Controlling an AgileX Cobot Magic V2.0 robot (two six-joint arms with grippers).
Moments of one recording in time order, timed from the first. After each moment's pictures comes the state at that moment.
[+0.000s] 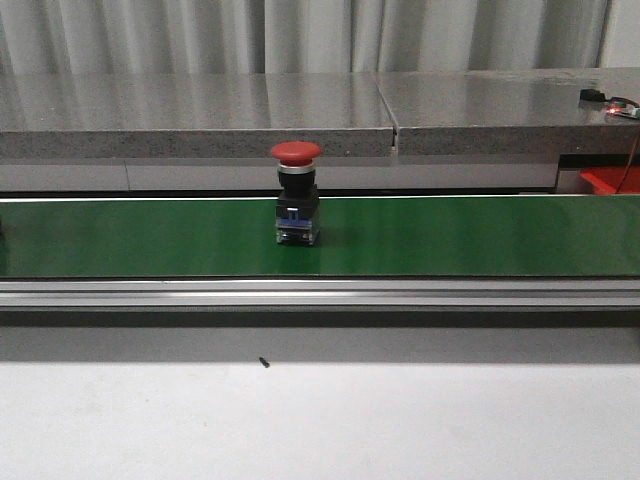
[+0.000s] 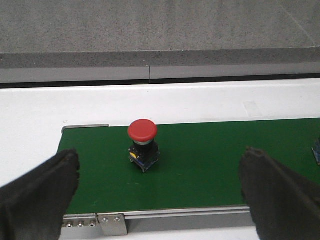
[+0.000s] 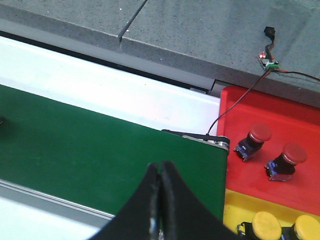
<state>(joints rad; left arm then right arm) -0.06 0.58 -0.67 -0.12 0.55 0.05 0.02 0.71 -0.77 0.14 0.56 -0.27</state>
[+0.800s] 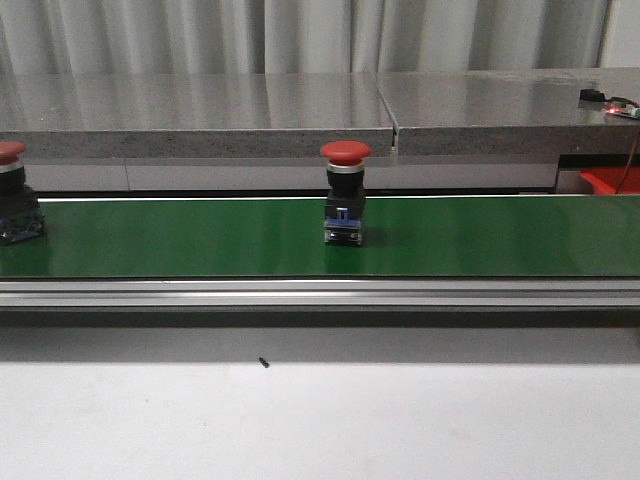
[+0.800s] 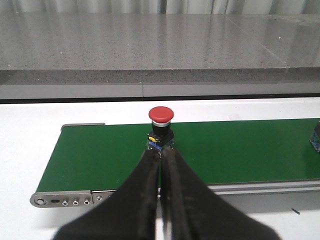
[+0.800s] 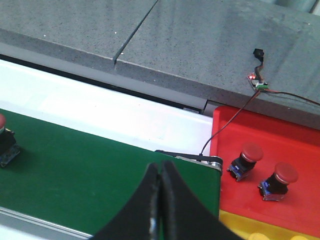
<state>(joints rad) -0.06 0.13 -0.43 -0.14 0.59 0.05 0.02 0.71 -0.77 0.14 0.48 -0.27</state>
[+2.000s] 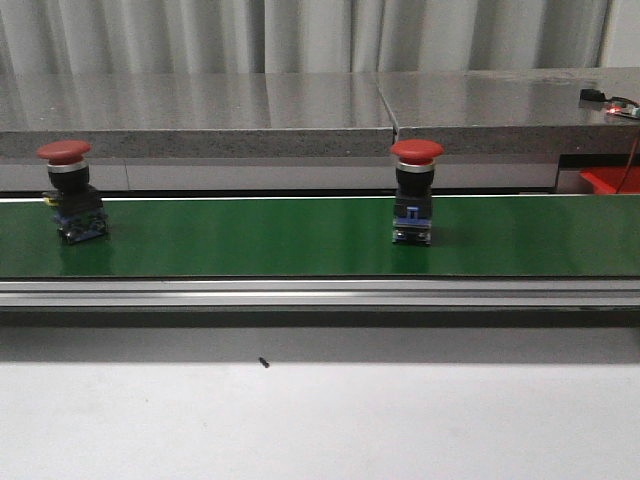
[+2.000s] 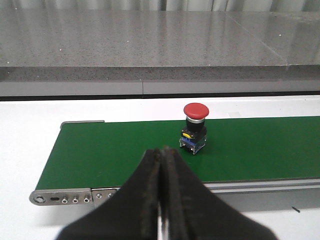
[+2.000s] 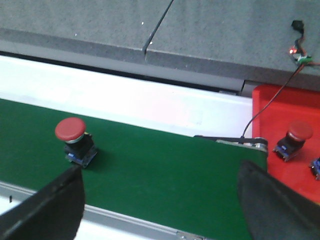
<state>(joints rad) -0.06 0.13 -0.43 -0.14 0.59 0.05 0.02 0.73 -0.78 0.29 0.57 -0.26</state>
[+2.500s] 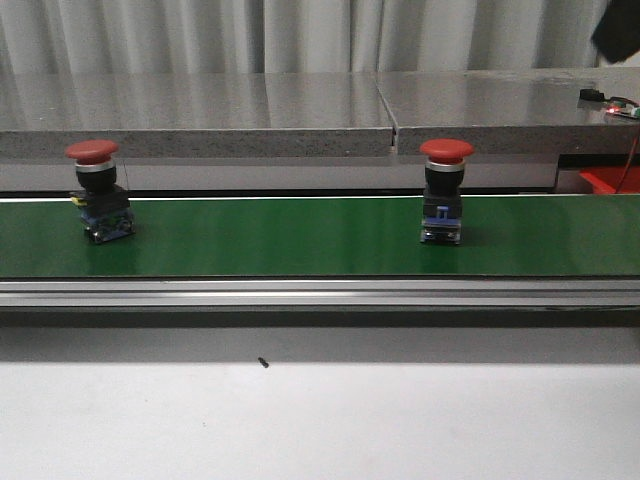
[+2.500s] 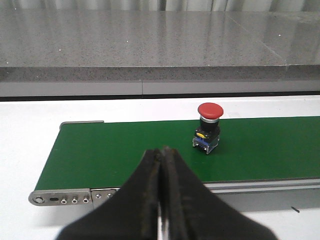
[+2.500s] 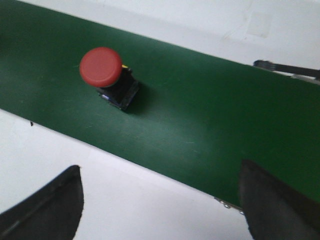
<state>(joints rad) -0.06 0.13 -0.43 -0.14 0.59 0.05 0.10 1.20 -1.02 0.30 0.81 -0.26</state>
